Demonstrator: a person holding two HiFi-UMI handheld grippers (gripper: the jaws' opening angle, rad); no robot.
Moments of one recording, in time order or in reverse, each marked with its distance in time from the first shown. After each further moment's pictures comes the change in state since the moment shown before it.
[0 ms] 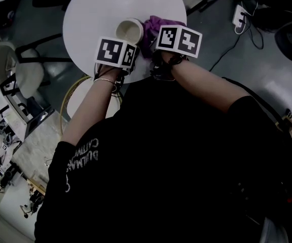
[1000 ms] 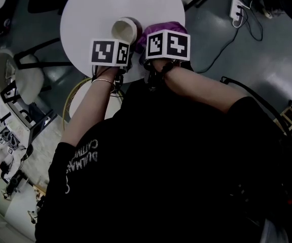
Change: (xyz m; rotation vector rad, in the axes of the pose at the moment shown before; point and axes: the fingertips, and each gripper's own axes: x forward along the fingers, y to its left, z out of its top) left arm 0.003 0.014 -0.001 -0.062 -0.044 -0.003; right arm -0.002 0.016 -0.062 0.032 0.177 -0.022
